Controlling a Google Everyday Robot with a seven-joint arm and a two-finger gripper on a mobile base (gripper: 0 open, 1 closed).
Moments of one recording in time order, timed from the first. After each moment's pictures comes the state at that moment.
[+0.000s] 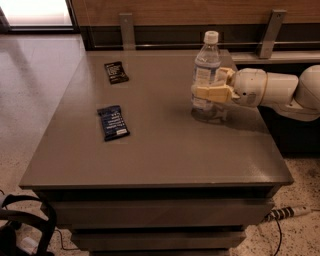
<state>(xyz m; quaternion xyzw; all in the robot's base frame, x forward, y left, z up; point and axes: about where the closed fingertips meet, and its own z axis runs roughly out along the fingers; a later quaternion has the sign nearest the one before) 0.617 -0.123 0.902 -0.43 0.58 0.39 0.57</state>
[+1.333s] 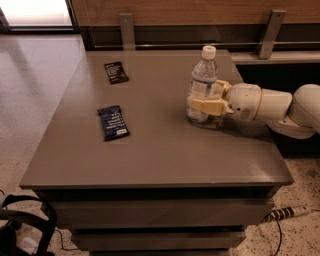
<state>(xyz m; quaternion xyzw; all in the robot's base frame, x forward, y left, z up) 0.600 -0.113 0.872 -0.42 0.59 0.38 0.58</state>
